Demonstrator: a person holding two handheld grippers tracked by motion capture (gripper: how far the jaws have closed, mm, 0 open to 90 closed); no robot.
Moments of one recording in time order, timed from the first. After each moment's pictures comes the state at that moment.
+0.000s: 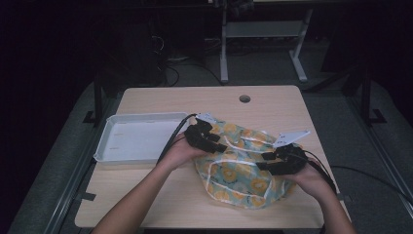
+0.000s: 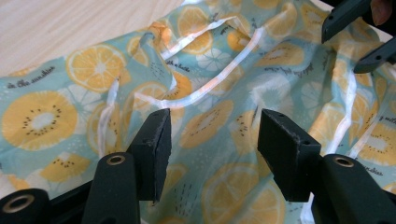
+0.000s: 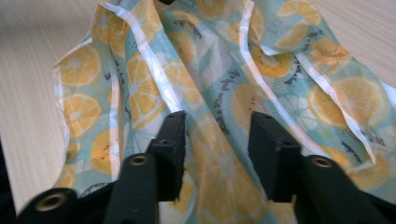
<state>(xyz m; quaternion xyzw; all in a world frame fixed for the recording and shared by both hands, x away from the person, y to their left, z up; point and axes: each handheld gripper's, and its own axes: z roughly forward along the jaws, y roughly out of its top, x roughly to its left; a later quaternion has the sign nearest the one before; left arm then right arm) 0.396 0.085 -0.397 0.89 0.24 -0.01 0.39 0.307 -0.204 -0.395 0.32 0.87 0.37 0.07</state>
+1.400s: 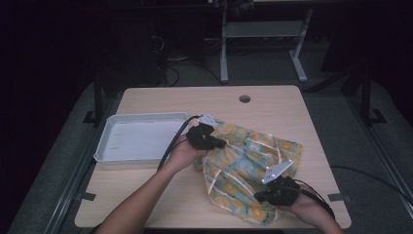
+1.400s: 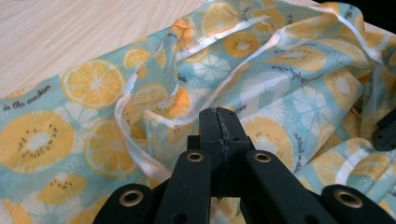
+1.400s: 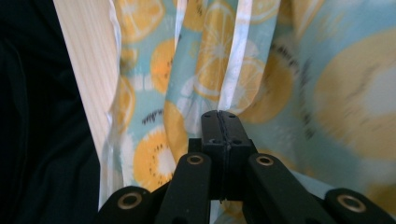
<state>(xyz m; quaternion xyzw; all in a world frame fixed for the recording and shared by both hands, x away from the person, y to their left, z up) 0.393 0.082 -0.402 0.89 0.22 0.01 0.41 0.251 -0.183 -0.443 0.26 0.92 0.30 -0.01</state>
